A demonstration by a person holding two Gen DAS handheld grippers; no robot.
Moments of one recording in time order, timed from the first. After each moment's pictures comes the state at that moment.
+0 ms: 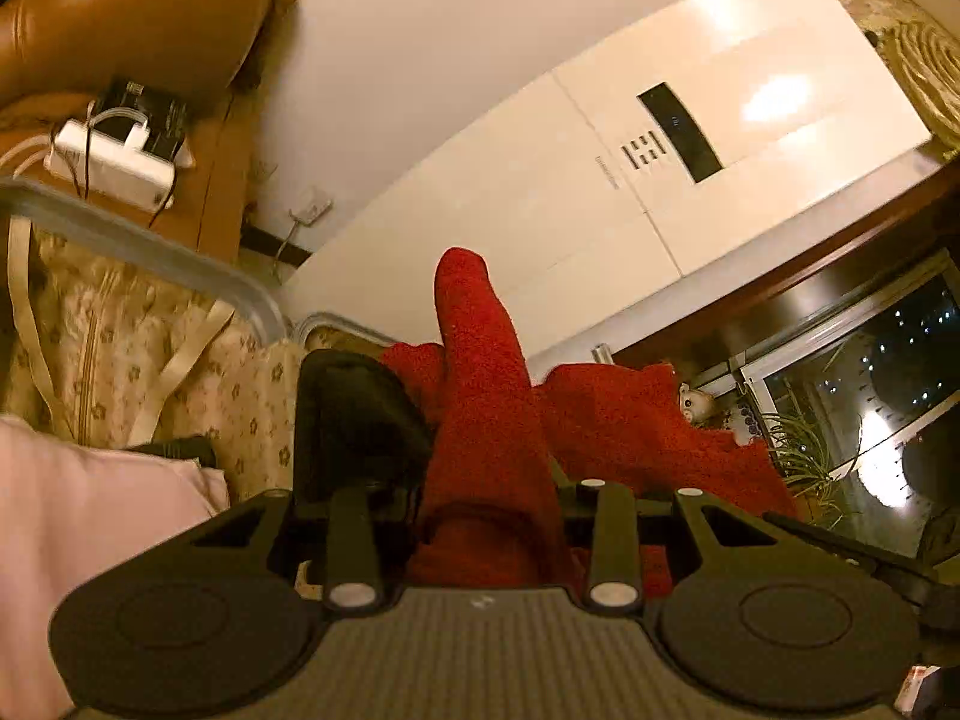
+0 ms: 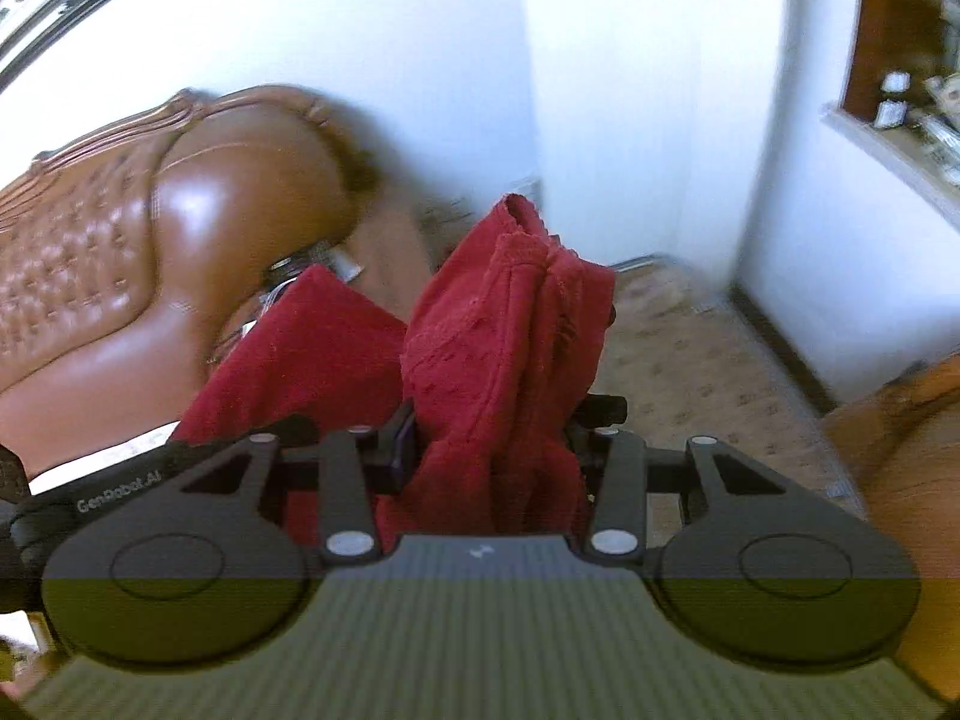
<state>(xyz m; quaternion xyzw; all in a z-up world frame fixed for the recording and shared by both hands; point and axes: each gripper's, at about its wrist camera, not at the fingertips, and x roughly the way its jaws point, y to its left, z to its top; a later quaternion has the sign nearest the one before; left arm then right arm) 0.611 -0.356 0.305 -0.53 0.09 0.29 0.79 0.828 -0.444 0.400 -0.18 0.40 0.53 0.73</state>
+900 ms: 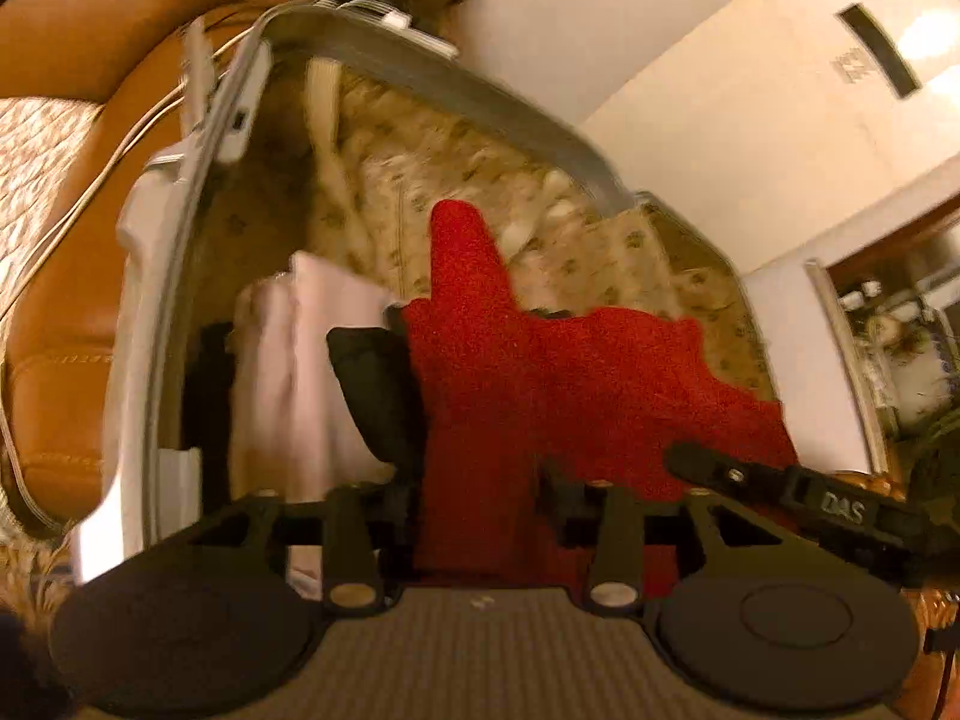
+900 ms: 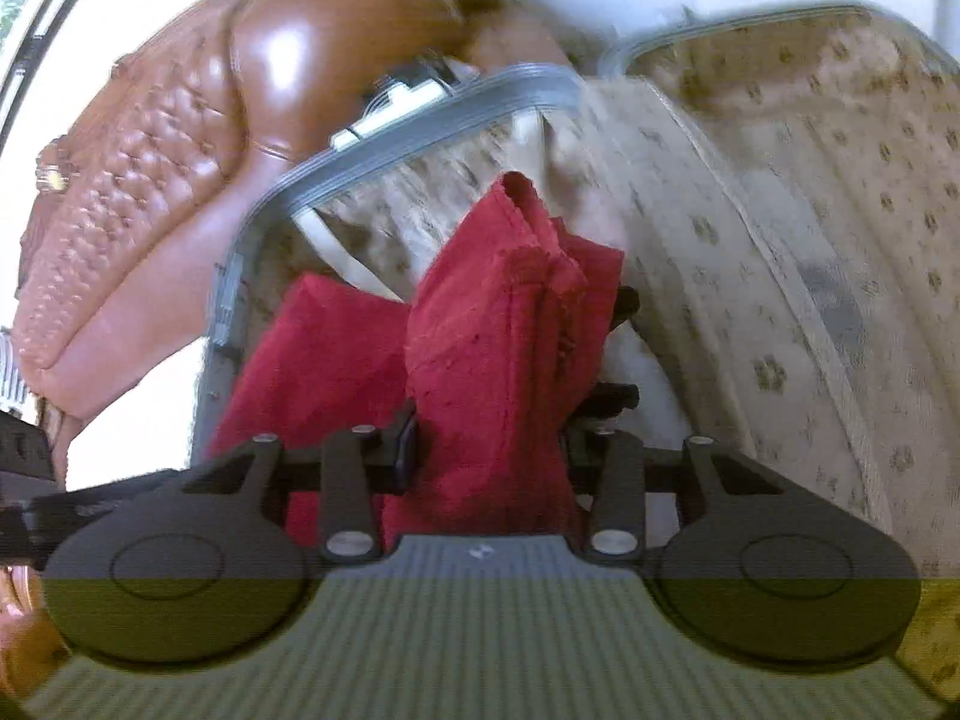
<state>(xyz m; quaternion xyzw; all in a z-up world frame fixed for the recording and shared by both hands) 0.506 -0.358 0.156 -0.53 0.24 0.38 0.72 0.788 -0.413 0.170 -0.17 0.52 0.61 0.57</state>
